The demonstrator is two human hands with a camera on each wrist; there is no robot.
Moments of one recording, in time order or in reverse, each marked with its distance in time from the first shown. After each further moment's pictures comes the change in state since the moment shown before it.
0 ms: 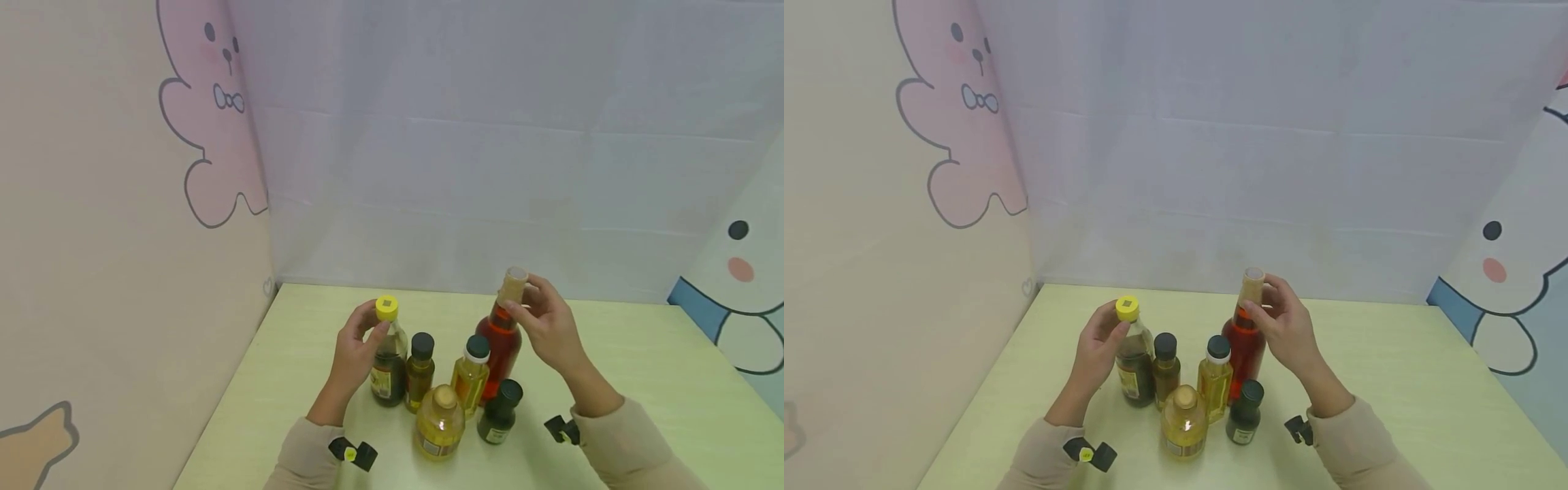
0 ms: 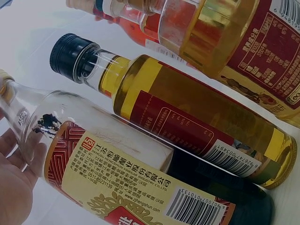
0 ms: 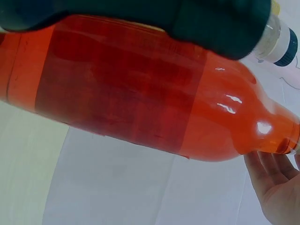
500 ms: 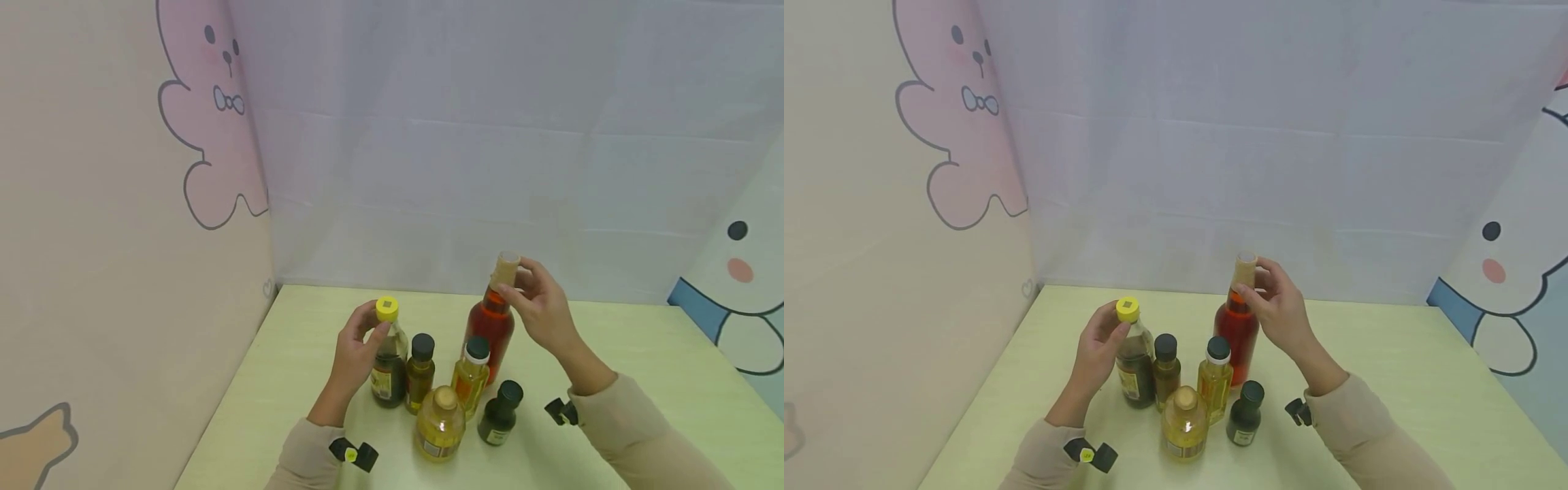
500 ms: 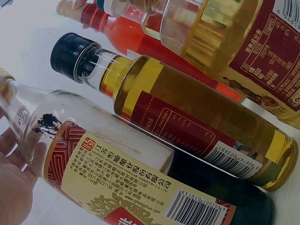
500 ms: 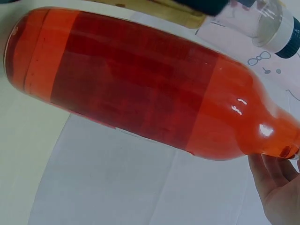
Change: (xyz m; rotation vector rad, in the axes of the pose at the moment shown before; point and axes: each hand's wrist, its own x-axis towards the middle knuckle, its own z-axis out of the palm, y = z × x) left_hand 0.000 -0.001 0.001 -0.022 -0.002 -0.008; right_hand 0.024 -0.008 0.003 0.059 -0.037 -0.044
